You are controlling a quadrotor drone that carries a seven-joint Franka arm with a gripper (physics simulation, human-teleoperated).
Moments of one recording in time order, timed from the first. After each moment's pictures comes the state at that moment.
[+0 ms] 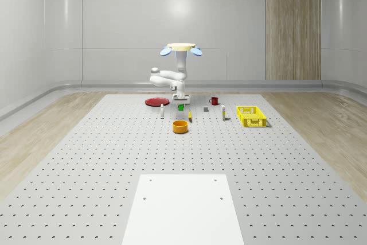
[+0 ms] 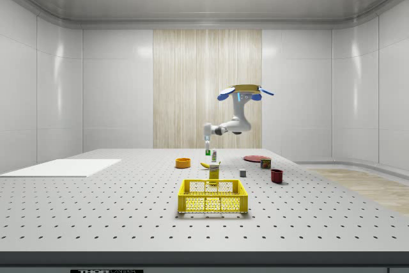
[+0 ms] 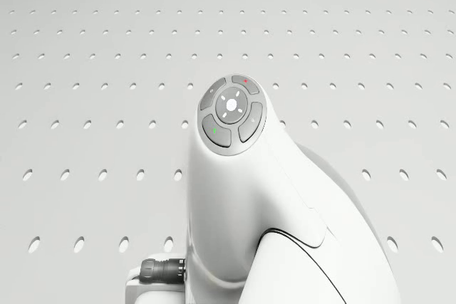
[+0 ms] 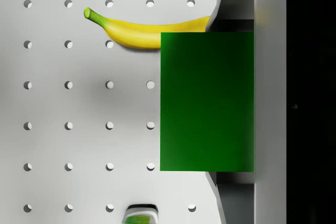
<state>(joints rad) -1.20 -1.59 1.41 -2.85 -1.72 1.64 1.70</state>
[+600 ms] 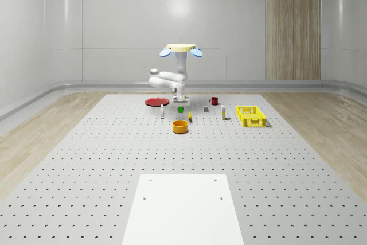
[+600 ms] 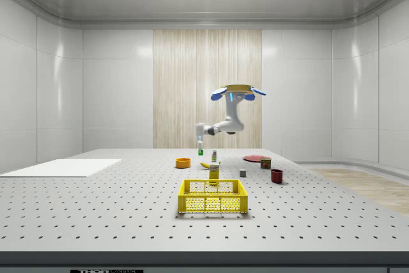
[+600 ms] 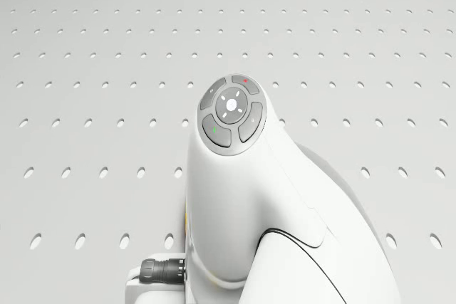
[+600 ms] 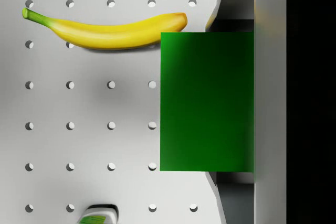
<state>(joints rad) -1.20 -1.59 1.41 -2.85 -1.71 1.64 1.70</state>
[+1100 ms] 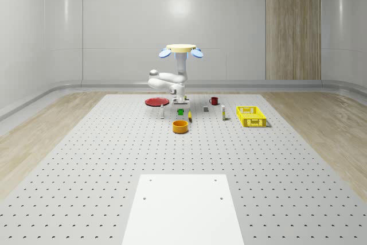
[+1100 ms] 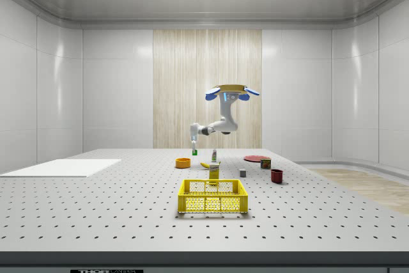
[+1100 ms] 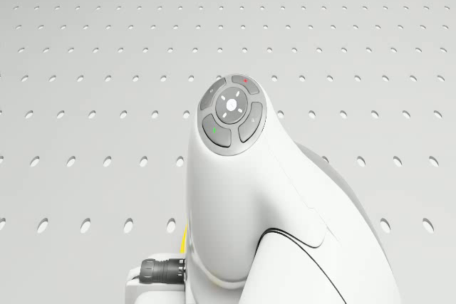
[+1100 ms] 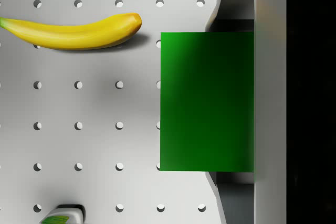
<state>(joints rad) -1.20 -1.60 1.41 -2.85 -1.71 1.64 1.70</state>
